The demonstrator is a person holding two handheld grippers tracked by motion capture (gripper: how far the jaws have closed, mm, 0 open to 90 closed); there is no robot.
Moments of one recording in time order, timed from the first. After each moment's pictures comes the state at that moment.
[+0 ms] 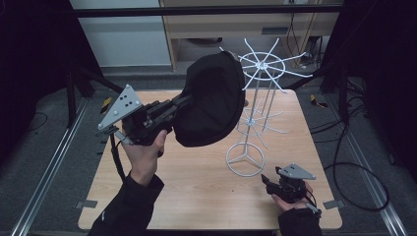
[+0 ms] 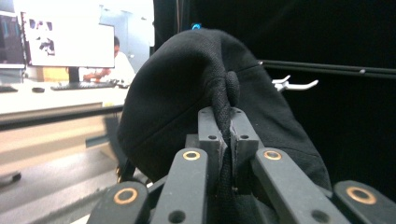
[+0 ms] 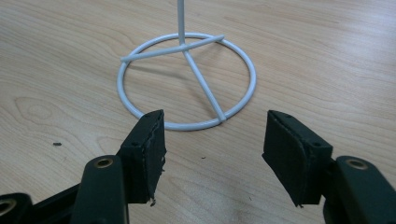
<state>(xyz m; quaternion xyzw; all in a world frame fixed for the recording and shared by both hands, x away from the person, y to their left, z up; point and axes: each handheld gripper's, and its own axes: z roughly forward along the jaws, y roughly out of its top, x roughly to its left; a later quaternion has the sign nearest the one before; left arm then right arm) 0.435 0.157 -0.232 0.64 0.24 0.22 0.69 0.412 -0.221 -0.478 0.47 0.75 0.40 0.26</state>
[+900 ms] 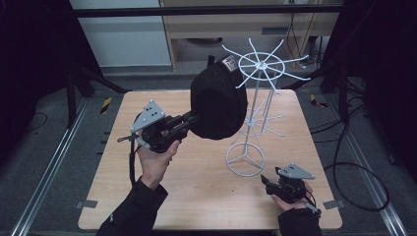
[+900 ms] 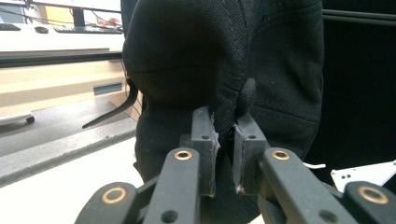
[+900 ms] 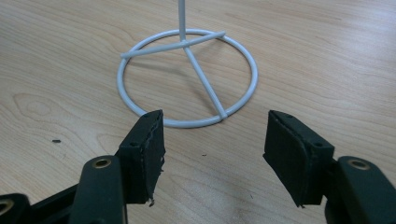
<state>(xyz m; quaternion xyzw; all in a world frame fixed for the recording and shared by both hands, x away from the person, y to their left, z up) 0.458 0.144 -0.287 0.69 0.29 0.20 0.63 0.412 -0.220 -0.479 0.47 0.75 0.39 0.26</state>
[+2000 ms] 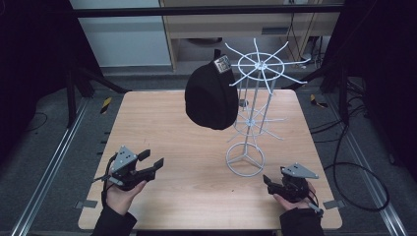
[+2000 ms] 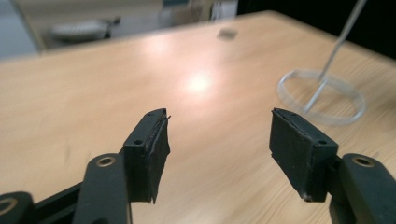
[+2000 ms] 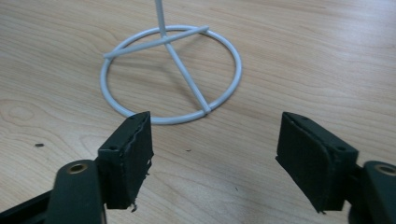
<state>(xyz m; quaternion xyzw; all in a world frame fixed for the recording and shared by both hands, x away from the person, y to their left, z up) 0.432 0.257 -0.429 0.74 0.42 0.23 0.47 0.414 -0.230 -0.481 0.49 0.73 0.39 0.25</state>
